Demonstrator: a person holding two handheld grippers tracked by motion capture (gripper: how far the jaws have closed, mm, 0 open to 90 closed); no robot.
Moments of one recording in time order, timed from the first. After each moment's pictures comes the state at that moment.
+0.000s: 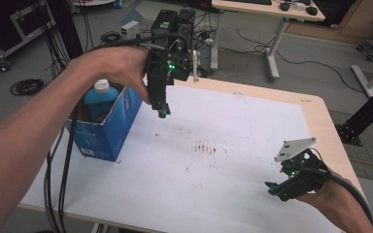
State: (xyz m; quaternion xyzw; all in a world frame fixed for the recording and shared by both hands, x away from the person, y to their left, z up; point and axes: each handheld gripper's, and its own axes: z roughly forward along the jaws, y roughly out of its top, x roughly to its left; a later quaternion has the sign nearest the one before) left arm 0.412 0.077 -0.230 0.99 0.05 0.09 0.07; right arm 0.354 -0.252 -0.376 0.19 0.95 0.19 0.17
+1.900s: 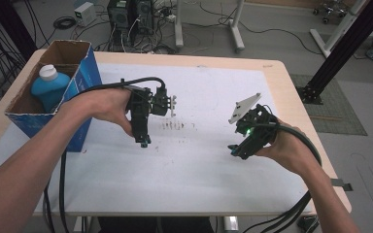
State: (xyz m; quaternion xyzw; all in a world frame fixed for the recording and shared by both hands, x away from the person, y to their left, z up) left arm 0.395 0.034 -0.346 1.00 0.03 0.04 0.04; right arm 0.362 -0.236 -0.373 0.18 0.95 0.17 0.17
